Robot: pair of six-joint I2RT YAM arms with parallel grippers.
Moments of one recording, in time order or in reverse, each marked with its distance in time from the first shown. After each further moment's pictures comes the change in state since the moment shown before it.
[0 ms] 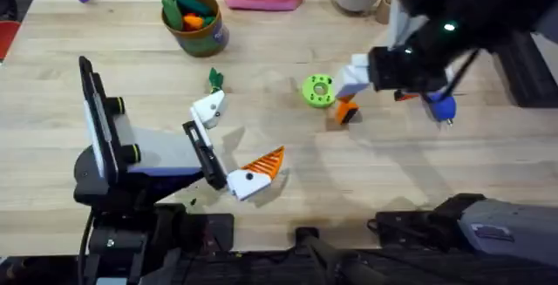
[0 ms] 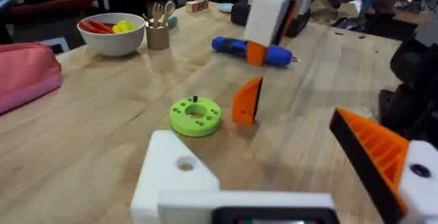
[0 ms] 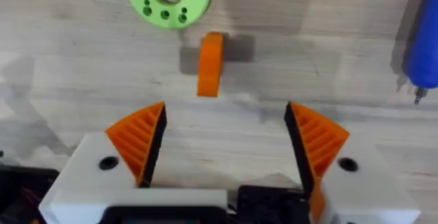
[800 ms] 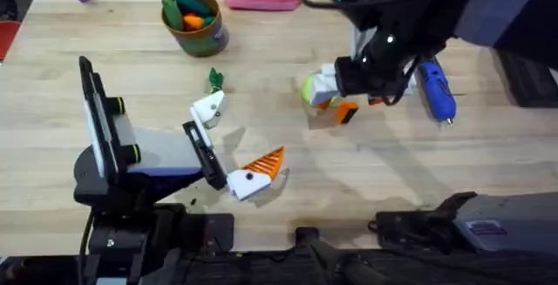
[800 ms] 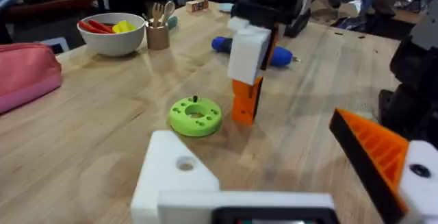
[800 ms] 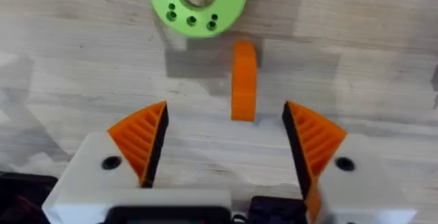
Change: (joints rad) left arm 0.000 0.000 0.000 0.000 0.000 0.000; right arm 0.106 0.141 0.007 0.077 0.010 0.066
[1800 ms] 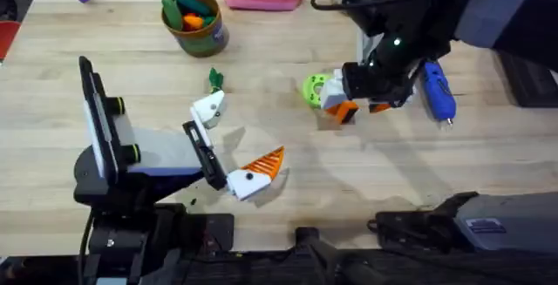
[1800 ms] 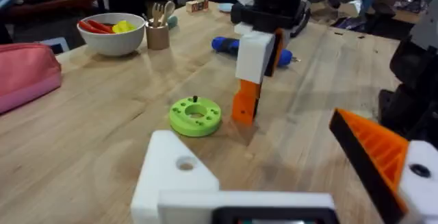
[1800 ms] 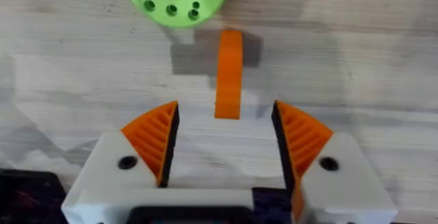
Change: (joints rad) left arm 0.000 0.000 0.000 0.000 0.000 0.000; right arm -0.053 0.001 -0.046 -0.008 -0.047 -0.015
